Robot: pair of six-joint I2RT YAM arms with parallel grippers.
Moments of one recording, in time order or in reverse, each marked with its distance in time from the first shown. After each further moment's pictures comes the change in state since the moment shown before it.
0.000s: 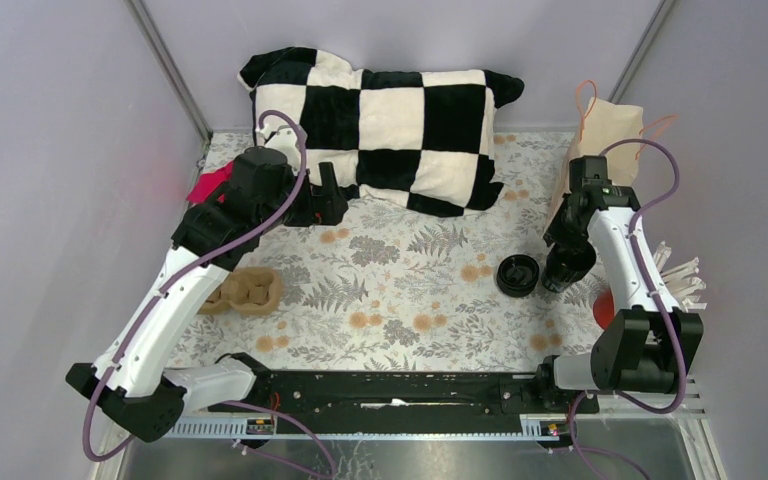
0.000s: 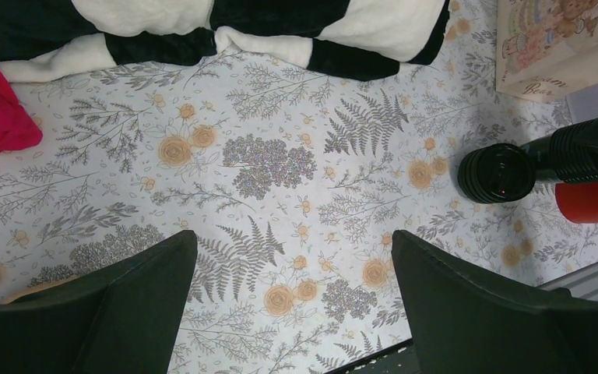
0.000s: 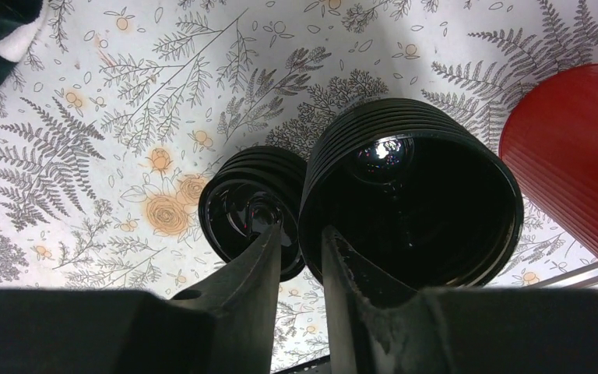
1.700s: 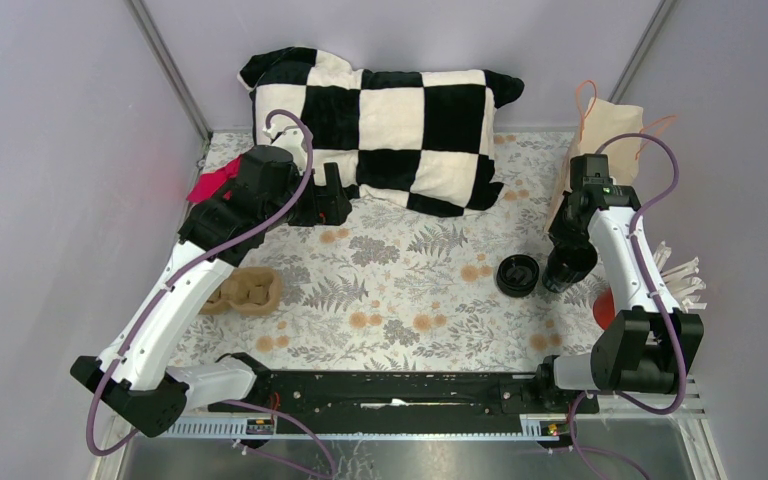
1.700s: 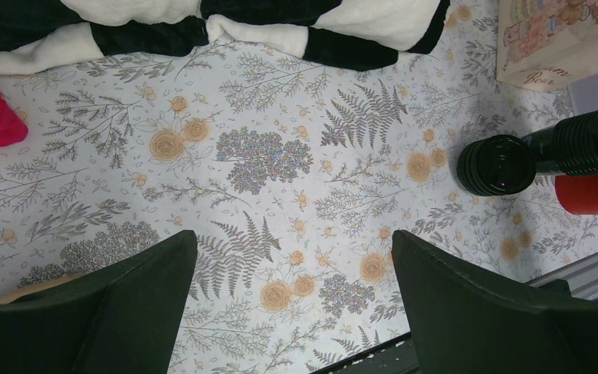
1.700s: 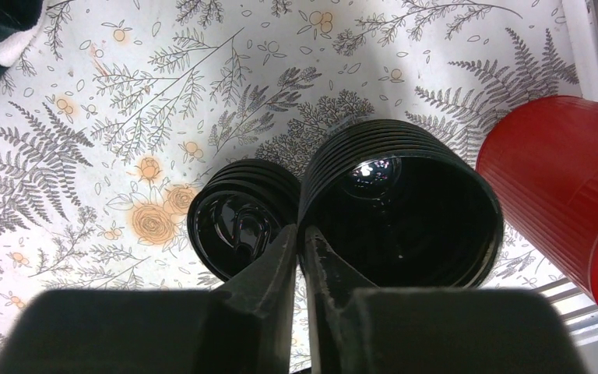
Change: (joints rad) left arm 0.000 0.027 0.000 0.000 0.024 -0.004; right arm 0.000 0.000 0.001 0.026 0.029 -0.065
